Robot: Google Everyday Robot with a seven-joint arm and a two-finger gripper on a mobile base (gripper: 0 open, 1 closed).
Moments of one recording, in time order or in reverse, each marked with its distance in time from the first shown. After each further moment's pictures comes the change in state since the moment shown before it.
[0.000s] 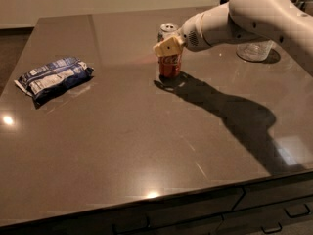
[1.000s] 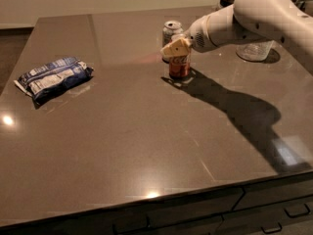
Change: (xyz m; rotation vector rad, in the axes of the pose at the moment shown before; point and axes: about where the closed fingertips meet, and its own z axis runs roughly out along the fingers) arm 0.018 -0.028 0.000 0.038 0.038 0.003
